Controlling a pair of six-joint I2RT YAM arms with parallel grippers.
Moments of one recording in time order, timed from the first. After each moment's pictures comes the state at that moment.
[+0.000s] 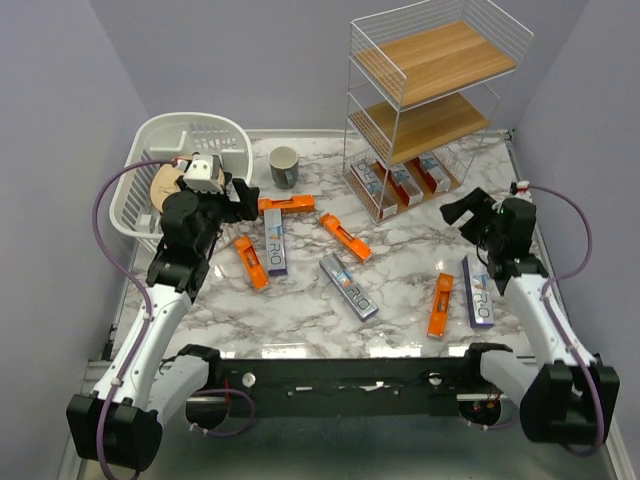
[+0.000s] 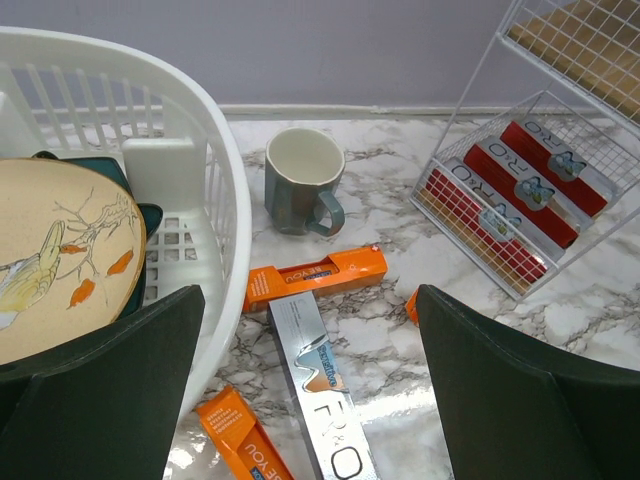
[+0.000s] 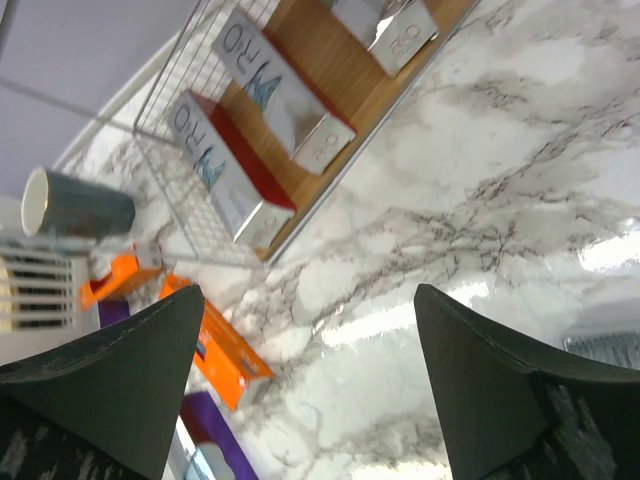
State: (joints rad) left arm -0.19 0.91 0.79 0.02 0.06 -0.19; right arm -0.08 1.09 0.69 -0.03 -0.14 0.64
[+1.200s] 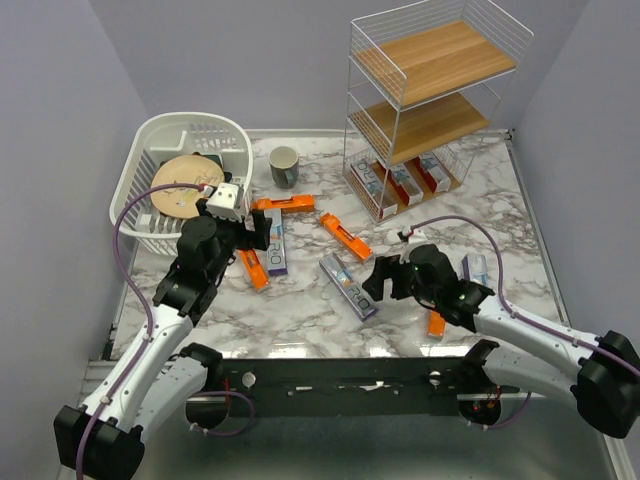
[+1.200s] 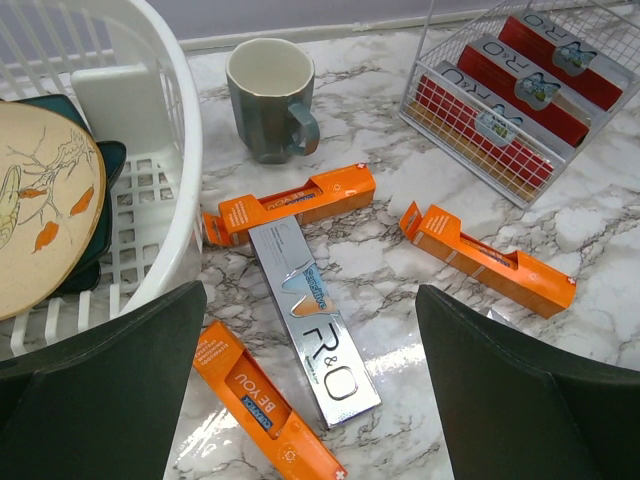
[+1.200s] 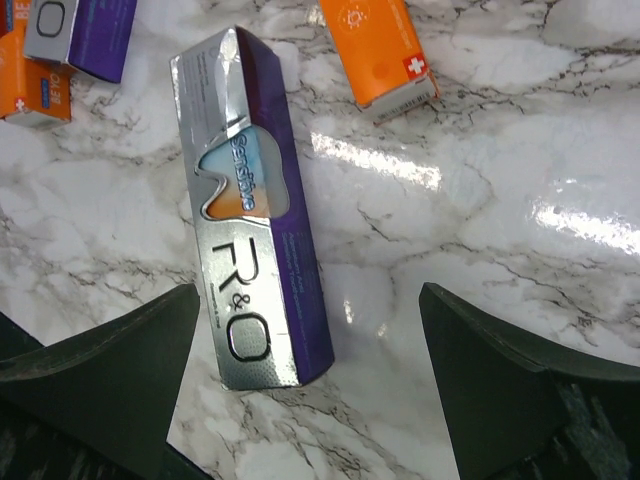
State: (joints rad) left arm -0.36 0.78 0.65 -0.06 -0.04 -0.11; right arm 0.72 0.96 0.44 -0.08 0.02 0.48
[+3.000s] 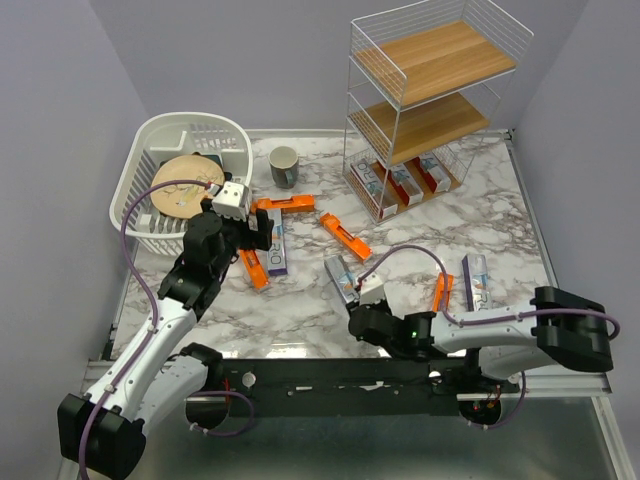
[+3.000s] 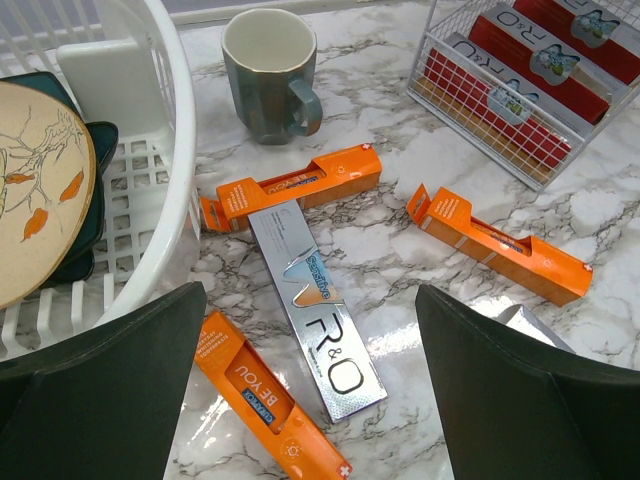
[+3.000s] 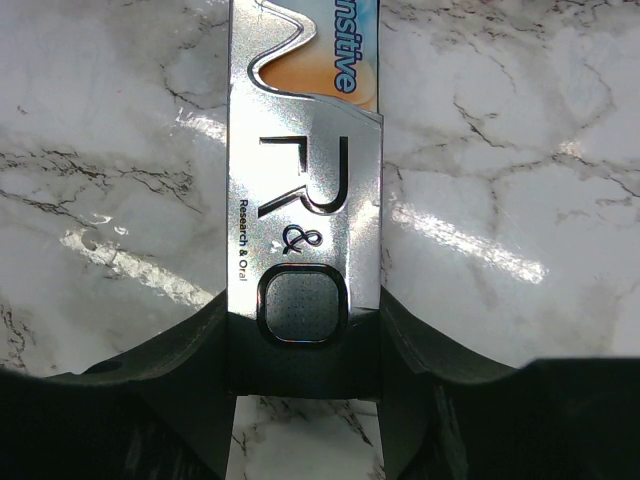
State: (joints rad) left arm -0.36 0.83 0.65 -0.05 -0.04 -0.10; right arm 1.35 1.34 0.51 -0.06 0.67 0.63
